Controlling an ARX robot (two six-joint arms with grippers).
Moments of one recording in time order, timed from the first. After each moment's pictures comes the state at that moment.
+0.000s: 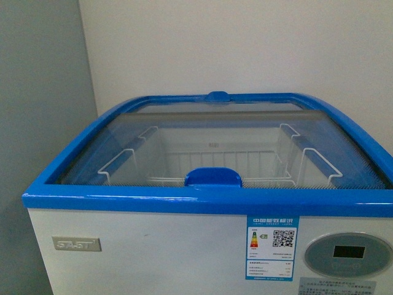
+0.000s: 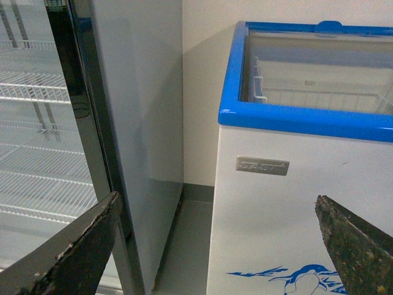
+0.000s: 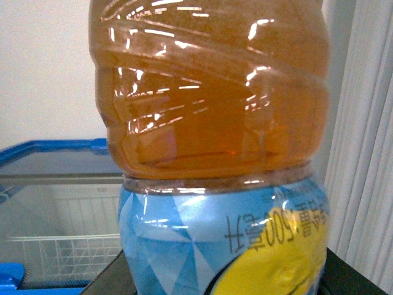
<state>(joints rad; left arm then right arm) 0.00 0.00 0.01 0.00 0.00 0.00 0.01 0.36 0.45 0.18 0.22 -0.05</state>
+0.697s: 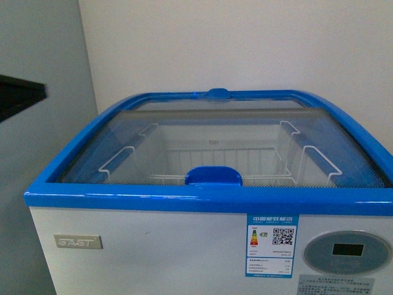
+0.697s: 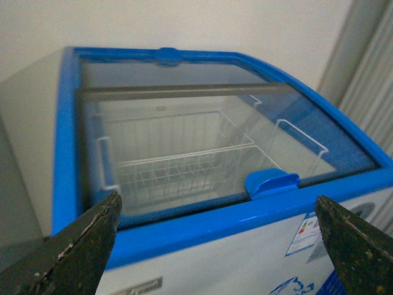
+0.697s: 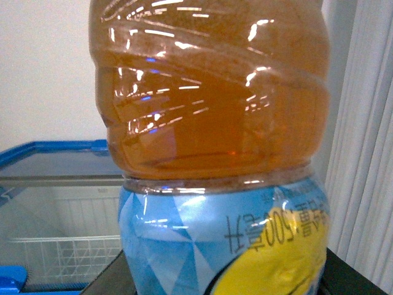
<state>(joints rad) -0.01 1.18 0.61 0.55 0.62 0.00 0.01 0.36 0.45 0.18 0.22 -0.05</state>
